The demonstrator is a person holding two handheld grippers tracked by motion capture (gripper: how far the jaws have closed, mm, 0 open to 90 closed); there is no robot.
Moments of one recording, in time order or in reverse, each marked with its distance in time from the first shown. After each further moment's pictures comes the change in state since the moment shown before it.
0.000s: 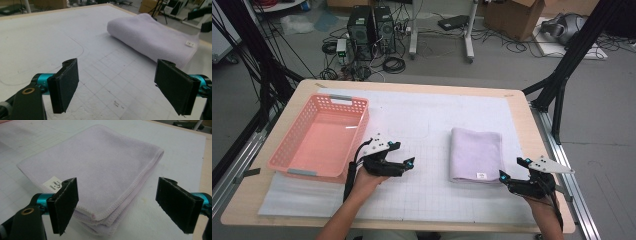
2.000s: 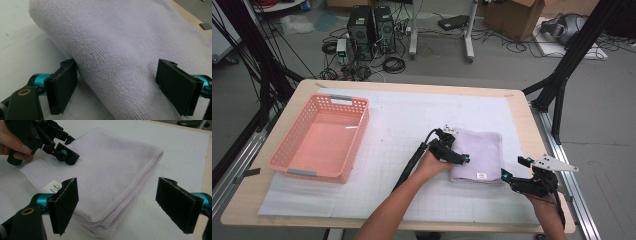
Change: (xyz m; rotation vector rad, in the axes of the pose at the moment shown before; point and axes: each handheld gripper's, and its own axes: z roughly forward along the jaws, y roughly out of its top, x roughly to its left) left arm -0.052 0.037 0.176 0.335 -0.078 -0.133; right arm -0.009 0.000 -0.001 -0.013 0.032 0.040
